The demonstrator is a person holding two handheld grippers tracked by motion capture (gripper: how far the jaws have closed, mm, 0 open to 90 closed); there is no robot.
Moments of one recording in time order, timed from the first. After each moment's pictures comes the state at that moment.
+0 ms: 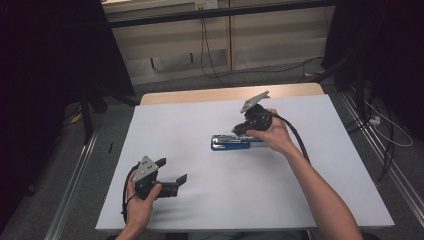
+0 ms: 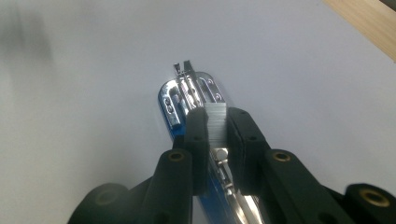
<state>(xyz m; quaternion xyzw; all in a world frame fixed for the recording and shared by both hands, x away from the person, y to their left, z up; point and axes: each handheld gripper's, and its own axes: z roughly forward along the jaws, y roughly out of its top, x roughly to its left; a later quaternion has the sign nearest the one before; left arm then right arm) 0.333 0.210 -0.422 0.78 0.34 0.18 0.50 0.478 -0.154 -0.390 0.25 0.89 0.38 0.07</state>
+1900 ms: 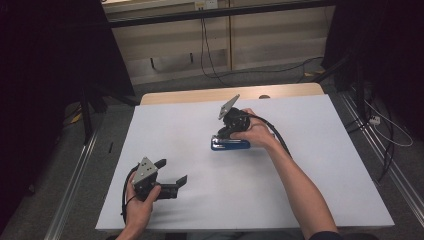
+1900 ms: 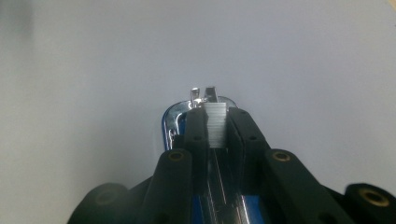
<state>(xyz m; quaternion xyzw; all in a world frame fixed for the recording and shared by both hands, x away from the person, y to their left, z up) 0.329 0.210 -0.421 0.78 0.33 0.18 0.51 0.506 -0.098 -0.410 0.15 0.93 0.33 0.06</state>
